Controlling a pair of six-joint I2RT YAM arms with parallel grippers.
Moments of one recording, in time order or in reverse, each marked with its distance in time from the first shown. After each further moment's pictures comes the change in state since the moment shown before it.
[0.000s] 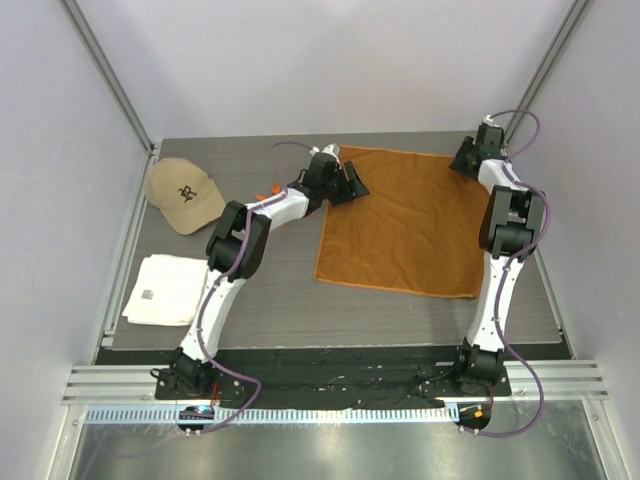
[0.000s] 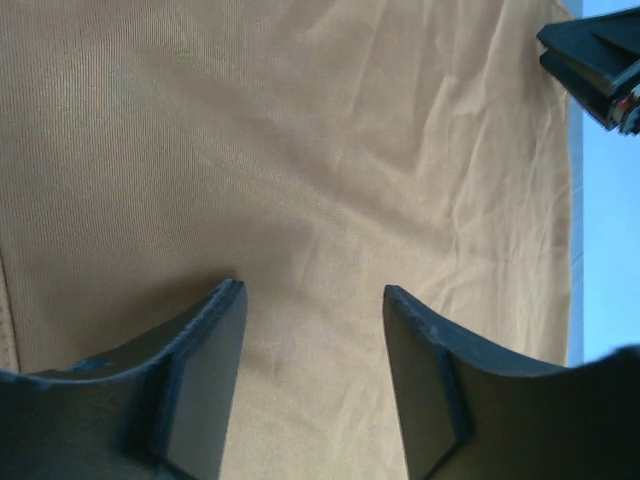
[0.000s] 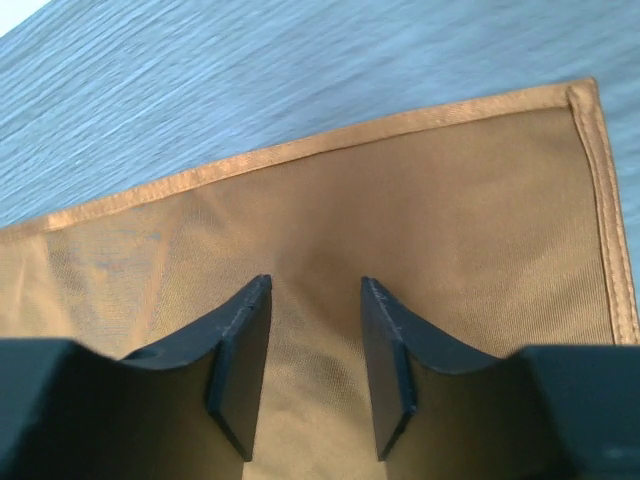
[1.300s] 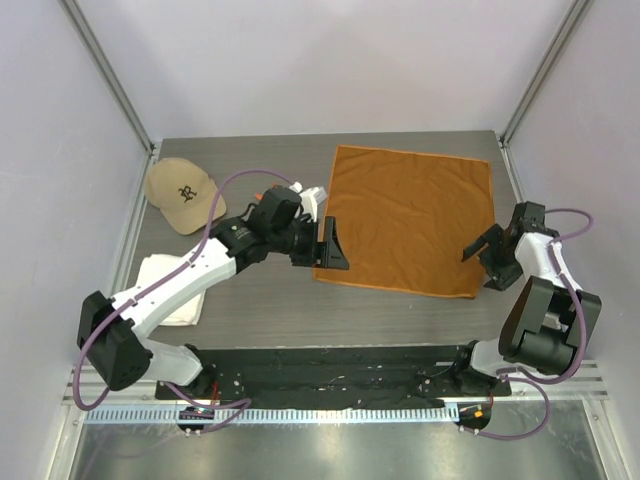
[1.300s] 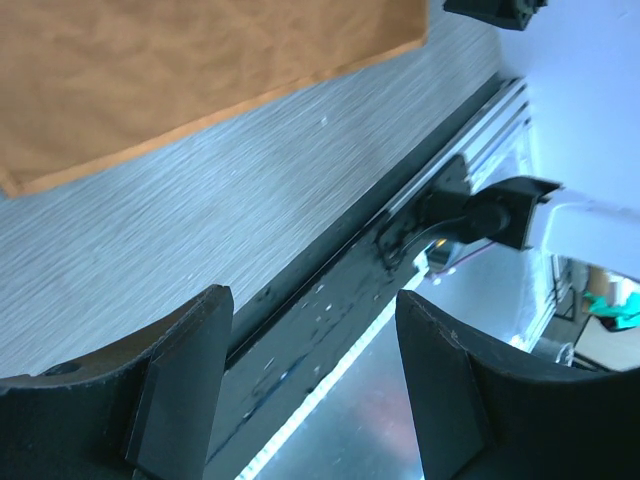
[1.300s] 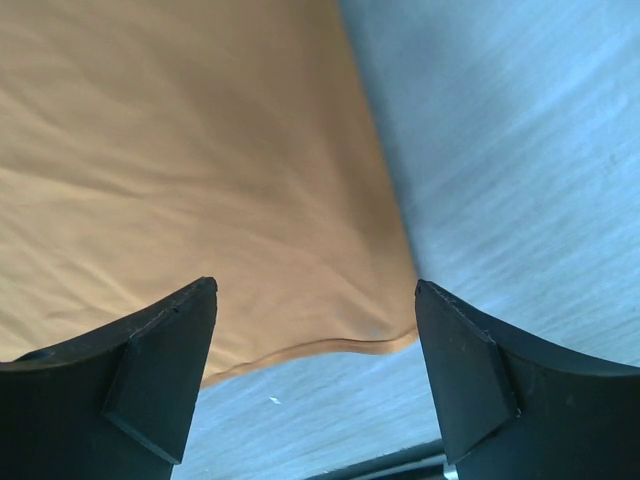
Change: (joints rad) left arm -0.197 -1.075 -0.671 -0.569 0.183 0.119; right arm -0.197 -1.006 -1.000 -0.544 -0.055 0.216
